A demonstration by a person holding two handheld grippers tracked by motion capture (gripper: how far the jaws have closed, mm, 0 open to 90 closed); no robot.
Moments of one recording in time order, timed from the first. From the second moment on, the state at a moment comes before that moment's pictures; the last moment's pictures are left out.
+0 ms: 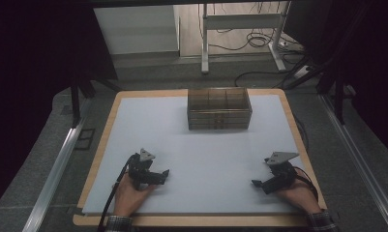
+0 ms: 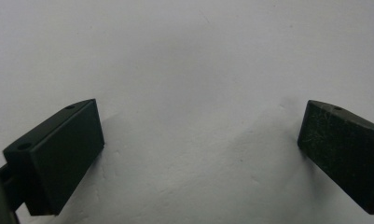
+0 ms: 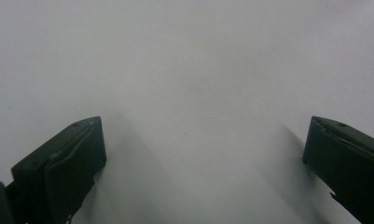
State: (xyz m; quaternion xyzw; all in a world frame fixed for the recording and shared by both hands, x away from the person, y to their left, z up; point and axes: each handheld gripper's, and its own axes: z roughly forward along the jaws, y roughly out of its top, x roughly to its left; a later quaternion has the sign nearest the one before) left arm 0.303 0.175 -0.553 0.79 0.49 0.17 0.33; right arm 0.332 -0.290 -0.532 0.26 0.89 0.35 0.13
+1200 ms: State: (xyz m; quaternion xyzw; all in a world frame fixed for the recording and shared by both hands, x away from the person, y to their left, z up) left arm 0.302 0.175 -0.553 0.79 0.49 0.17 0.33; right arm 0.331 -0.291 -0.531 0.27 0.89 0.35 0.13
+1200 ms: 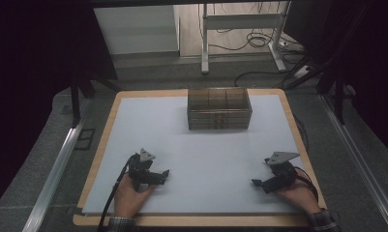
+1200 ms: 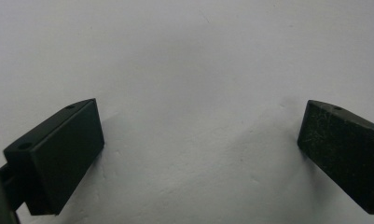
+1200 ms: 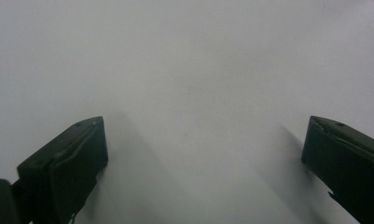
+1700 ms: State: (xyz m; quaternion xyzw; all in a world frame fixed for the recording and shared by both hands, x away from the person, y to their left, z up) left arm 0.302 0.175 -0.553 0.79 0.49 0.17 0.33; right arm 0.329 -0.286 -0.523 0.26 0.89 0.34 0.12
